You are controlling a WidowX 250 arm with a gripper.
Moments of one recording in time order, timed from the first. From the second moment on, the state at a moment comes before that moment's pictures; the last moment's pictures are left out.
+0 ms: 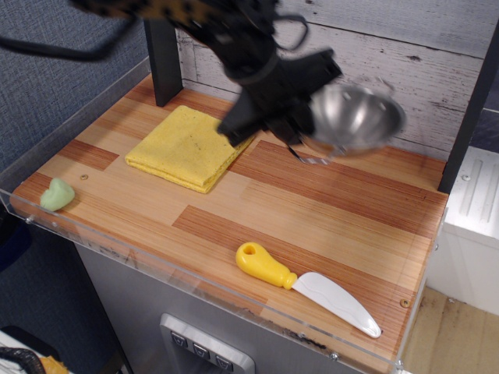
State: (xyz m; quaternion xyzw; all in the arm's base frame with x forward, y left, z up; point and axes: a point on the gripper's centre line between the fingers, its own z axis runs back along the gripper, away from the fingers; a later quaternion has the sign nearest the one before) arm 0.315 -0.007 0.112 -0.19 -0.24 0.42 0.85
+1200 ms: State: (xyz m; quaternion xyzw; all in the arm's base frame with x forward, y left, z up) arm 0.262 0.161 0.102 -0.12 -0.26 0.55 0.78
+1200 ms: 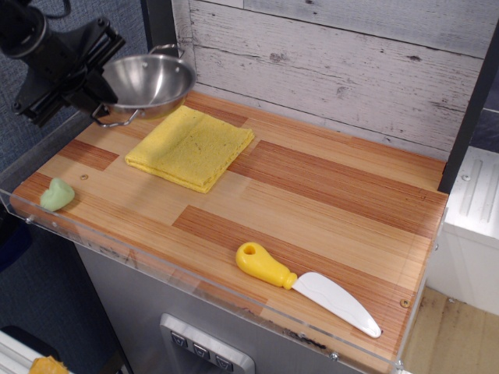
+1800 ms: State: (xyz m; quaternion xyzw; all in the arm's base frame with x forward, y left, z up) arm 0.293 0.150 0.049 -0.10 -0.23 0.54 0.80
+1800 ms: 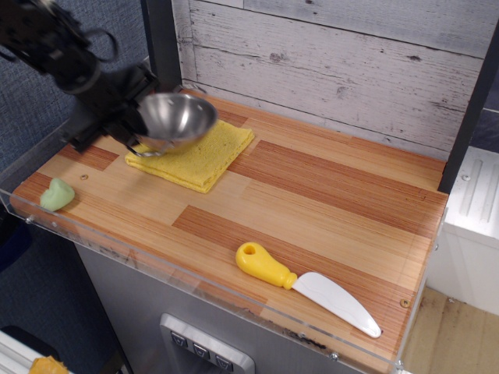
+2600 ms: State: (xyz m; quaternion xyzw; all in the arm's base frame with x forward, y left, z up) arm 0.298 0.141 0.033 -0.09 -0.19 0.57 0.79
